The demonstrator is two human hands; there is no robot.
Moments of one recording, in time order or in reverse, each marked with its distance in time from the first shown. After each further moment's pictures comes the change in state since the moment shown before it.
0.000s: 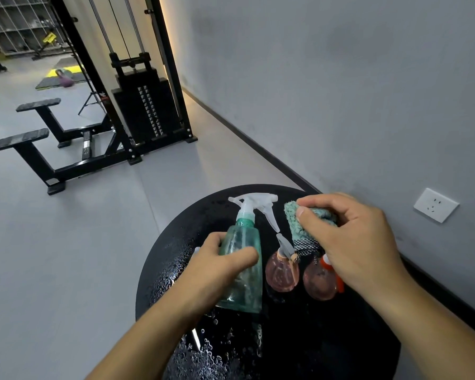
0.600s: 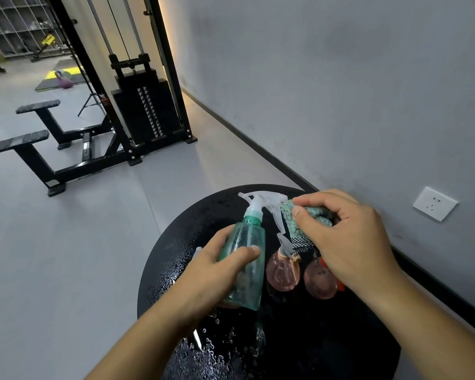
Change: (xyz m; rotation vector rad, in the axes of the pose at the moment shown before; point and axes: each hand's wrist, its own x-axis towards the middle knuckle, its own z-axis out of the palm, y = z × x) left_hand -0.008 0.000 -0.005 -0.016 -0.023 0.020; right_hand 0.000 -0.001 0.004 -0.106 -0.011 -0.122
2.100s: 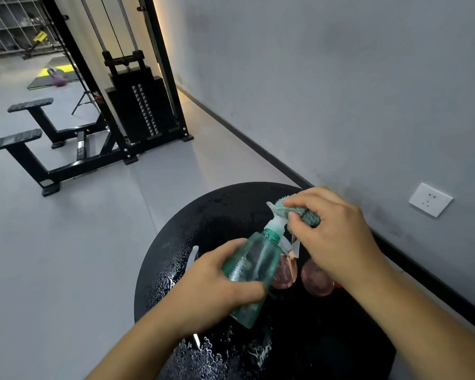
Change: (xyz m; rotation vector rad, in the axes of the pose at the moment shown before) left_hand -0.006 -0.001 -0.002 0.339 -0.129 0.068; right_hand 0.009 0.021 0.009 -0.234 -0.070 -0.131
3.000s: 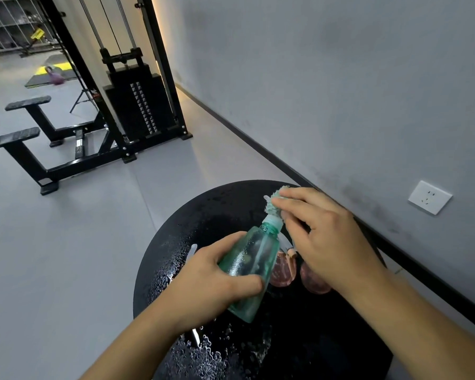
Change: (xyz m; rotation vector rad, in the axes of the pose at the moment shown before) left_hand -0.006 0.016 0.000 0.027 0.051 0.040; right_hand -0.005 0.004 0.009 -0.089 -0.017 -0.181
